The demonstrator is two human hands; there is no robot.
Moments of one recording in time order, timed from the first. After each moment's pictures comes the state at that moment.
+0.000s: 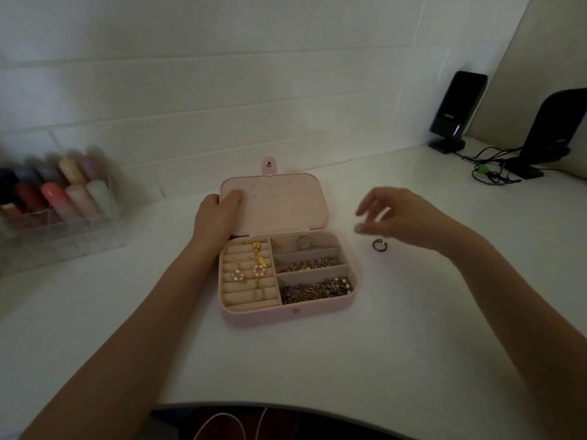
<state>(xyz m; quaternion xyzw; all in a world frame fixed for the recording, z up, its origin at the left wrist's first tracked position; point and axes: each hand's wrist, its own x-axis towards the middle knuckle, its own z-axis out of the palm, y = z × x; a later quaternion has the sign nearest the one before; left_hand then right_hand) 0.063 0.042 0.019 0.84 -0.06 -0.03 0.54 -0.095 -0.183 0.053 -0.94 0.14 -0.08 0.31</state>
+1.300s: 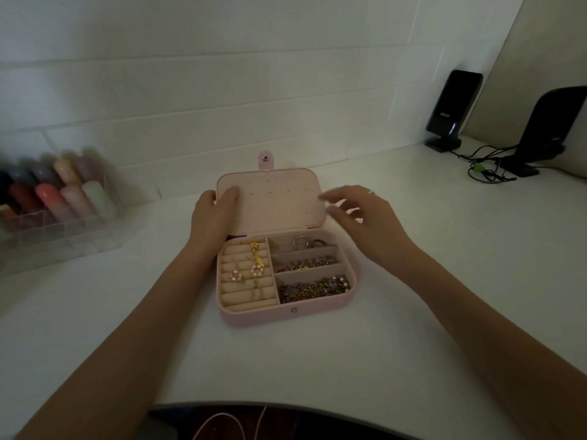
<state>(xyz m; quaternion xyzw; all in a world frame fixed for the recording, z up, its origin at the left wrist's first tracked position) 0.061 0.042 0.018 0.82 -0.07 -0.01 0.57 -0.080 -0.142 0.028 -0.90 0.05 -0.25 0.36</state>
